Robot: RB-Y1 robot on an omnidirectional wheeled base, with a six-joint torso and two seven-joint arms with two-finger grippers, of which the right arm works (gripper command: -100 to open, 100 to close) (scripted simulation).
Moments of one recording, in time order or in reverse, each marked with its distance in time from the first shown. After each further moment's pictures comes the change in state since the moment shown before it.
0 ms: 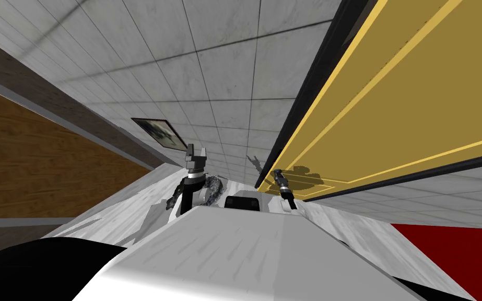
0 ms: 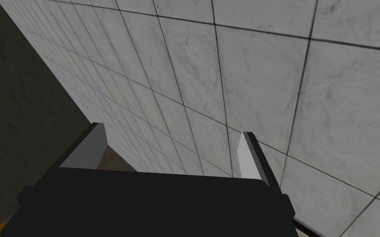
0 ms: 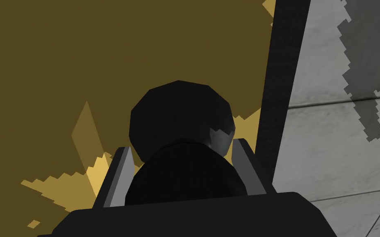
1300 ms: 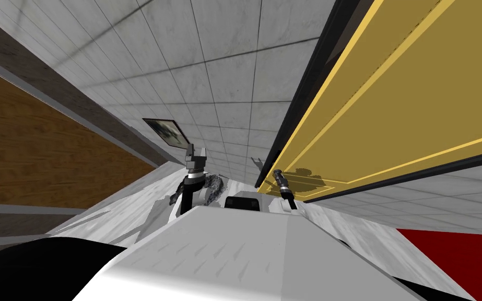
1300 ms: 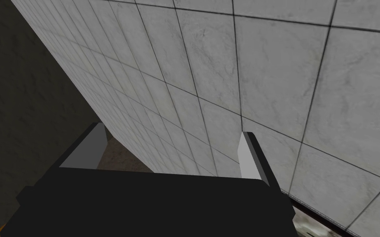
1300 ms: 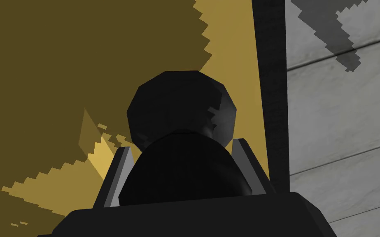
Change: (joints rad) arm 0.001 -0.006 0.023 0.003 -0.043 0.003 -0.197
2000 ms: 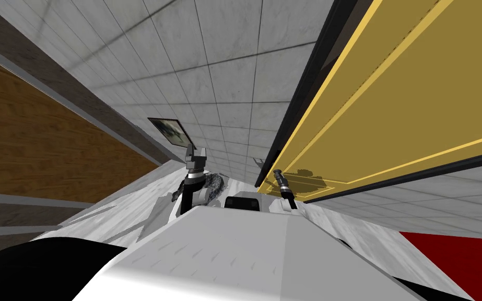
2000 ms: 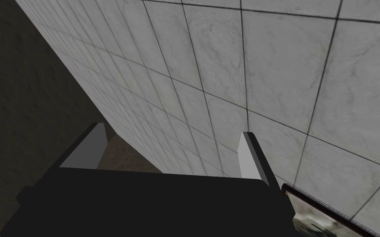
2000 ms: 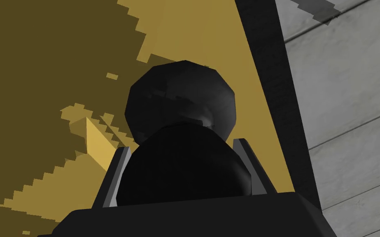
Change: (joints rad) arm 0.001 -0.006 0.021 -0.009 -0.039 0.006 -0.167
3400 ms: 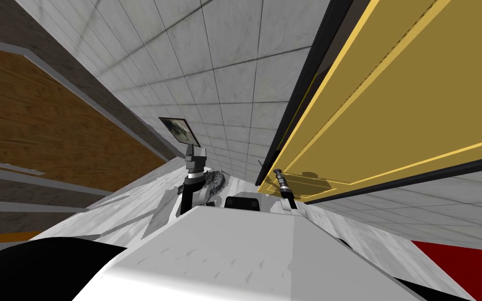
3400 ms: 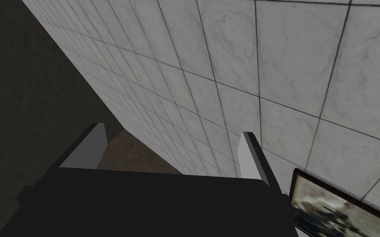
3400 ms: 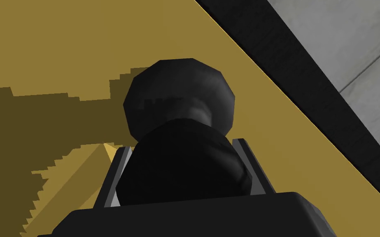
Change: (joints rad) arm 0.007 -0.008 0.048 -0.016 -0.087 0.016 -0.339
